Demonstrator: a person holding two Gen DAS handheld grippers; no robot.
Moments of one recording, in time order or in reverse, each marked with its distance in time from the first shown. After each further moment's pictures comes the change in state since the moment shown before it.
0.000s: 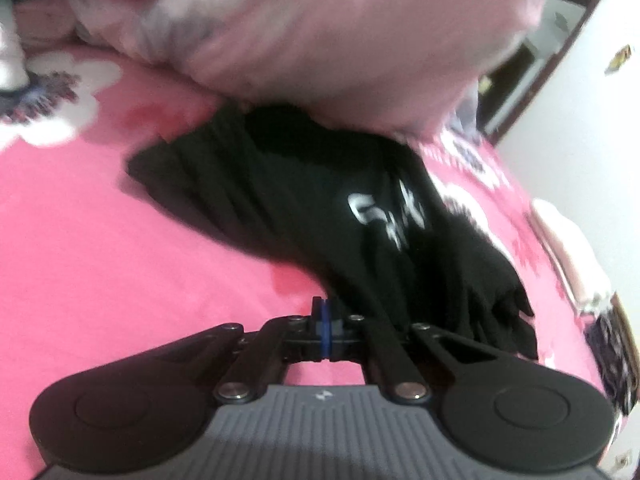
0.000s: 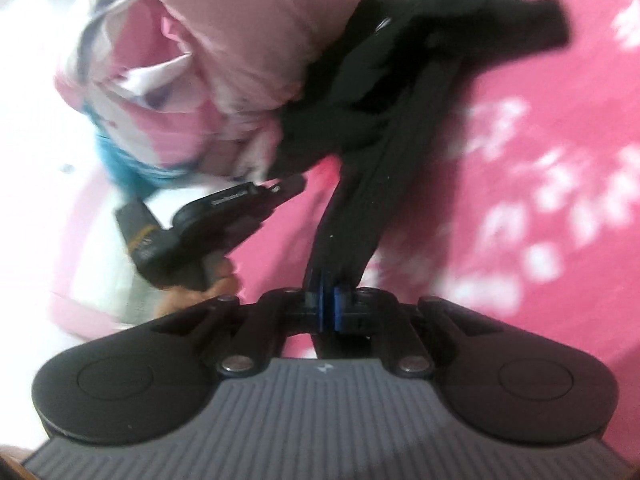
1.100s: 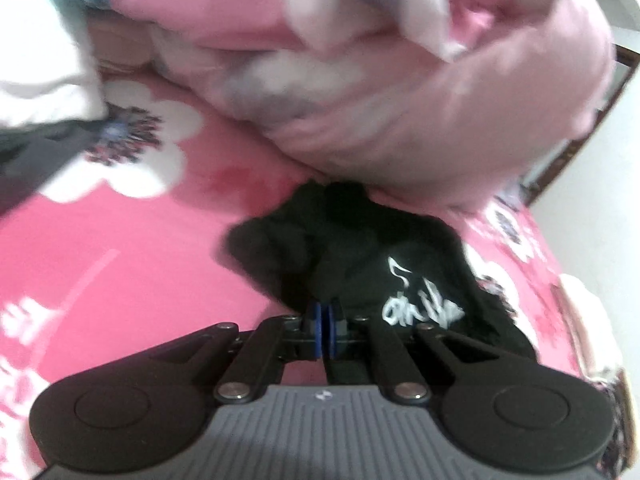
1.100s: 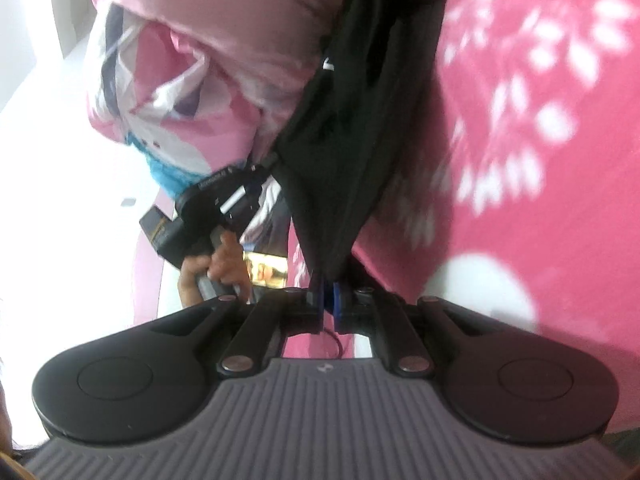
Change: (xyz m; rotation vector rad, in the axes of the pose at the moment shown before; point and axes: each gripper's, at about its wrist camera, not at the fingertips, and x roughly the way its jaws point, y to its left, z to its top) left arm -0.025 0.043 0.032 -0.127 -0.051 0.143; right arm 0.003 -0.036 -0.039 0.158 0.047 0.167
